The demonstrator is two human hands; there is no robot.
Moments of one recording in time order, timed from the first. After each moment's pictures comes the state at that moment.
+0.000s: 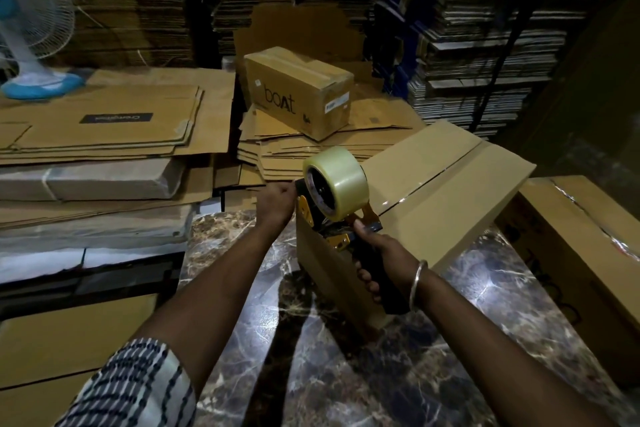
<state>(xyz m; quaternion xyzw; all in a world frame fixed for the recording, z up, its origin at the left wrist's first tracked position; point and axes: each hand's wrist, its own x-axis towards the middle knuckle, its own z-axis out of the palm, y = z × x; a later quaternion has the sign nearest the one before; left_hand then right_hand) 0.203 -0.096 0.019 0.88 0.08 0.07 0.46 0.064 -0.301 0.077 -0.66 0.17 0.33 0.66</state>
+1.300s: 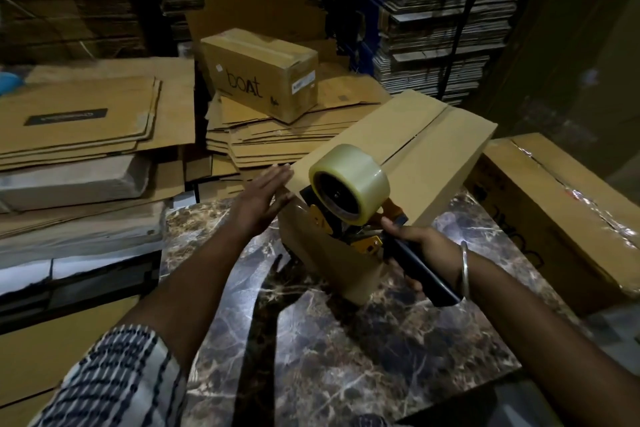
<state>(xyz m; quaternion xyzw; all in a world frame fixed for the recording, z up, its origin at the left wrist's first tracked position) 0.182 -0.072 -0.017 0.93 -0.26 0.10 0.24 0.014 -0.369 0.075 -0.68 0.19 0.32 0.63</state>
